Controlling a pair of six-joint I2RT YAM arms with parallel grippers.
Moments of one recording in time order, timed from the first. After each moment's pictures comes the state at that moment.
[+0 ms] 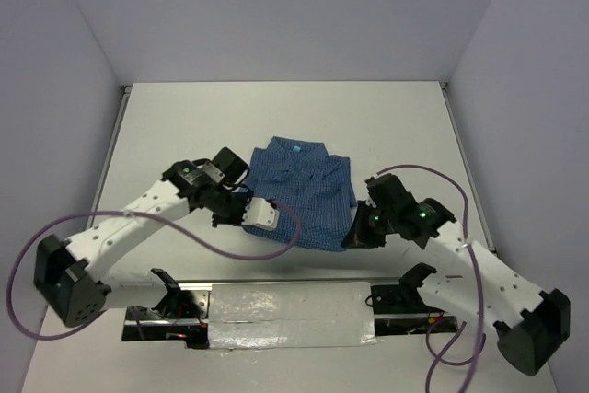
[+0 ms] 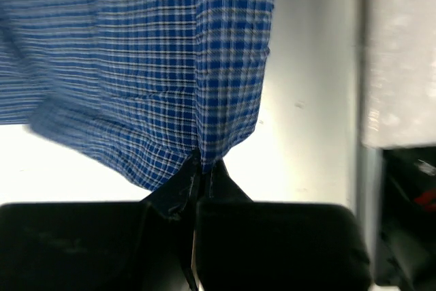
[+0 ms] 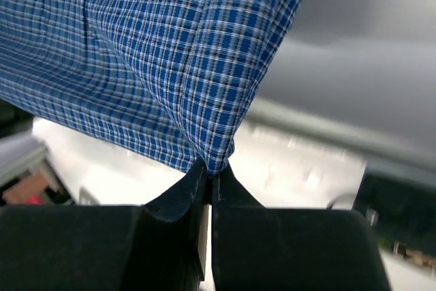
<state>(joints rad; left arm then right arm) -0.68 1.28 1.06 -1.02 0.30 1.01 0.57 0.87 0.67 -0.82 -0.26 0.81</state>
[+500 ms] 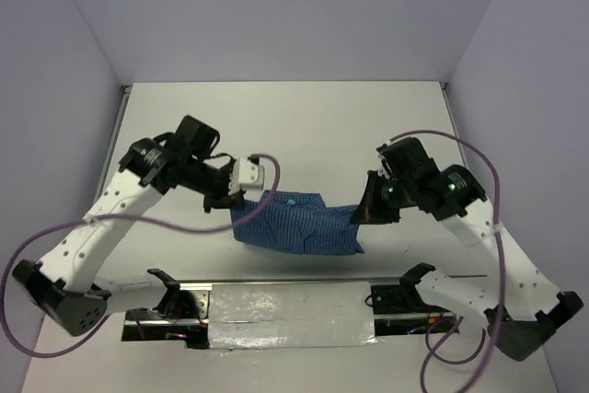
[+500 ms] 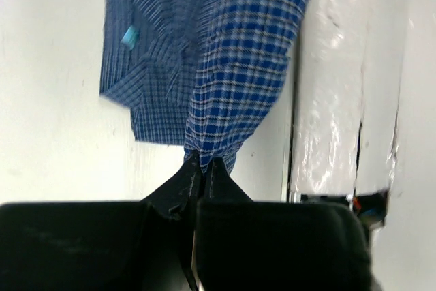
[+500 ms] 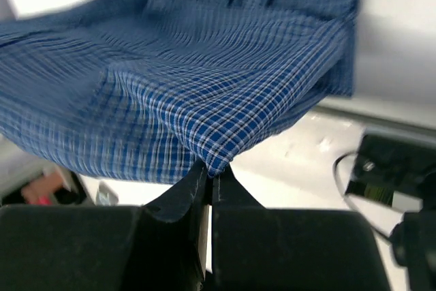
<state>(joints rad) -0.57 1.17 1.36 -1.25 0.61 0.85 0.58 0.96 1.19 -1.24 -0.26 0.78</state>
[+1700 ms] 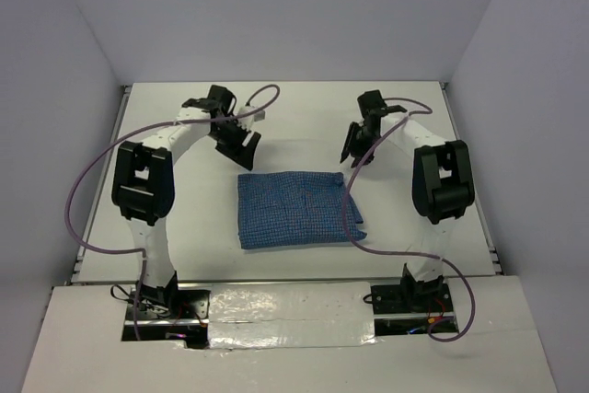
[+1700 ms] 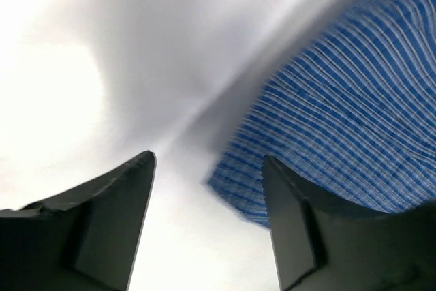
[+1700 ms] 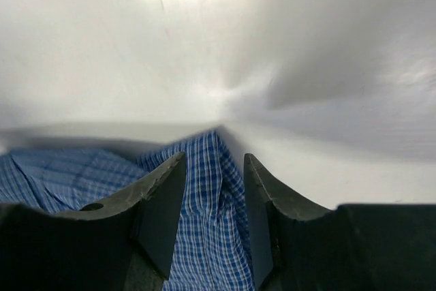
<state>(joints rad) -0.25 1.98 1.55 -0.82 0.43 0.34 0.21 1.92 1.39 -0.69 -0.18 0.55</state>
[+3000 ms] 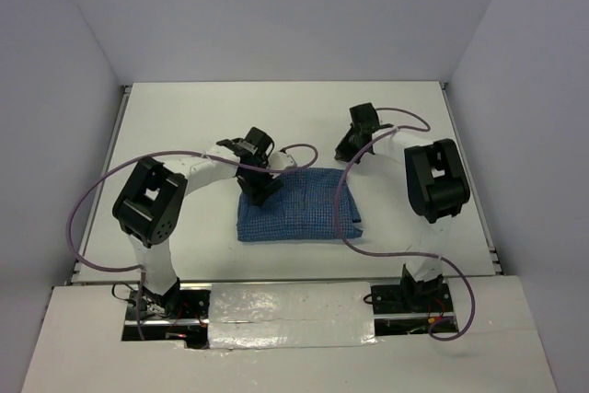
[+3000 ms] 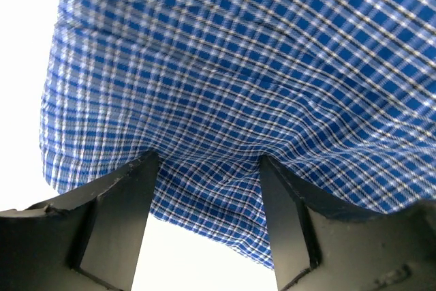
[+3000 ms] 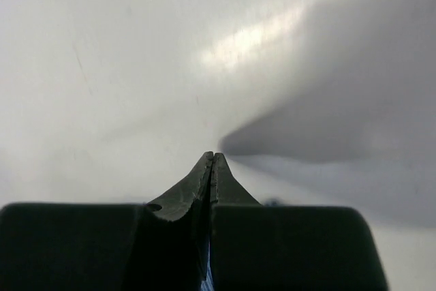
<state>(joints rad) -0.53 1.83 1.19 -0.58 0.14 0.44 0.26 1.90 1.17 -0.25 -0.08 0.89</state>
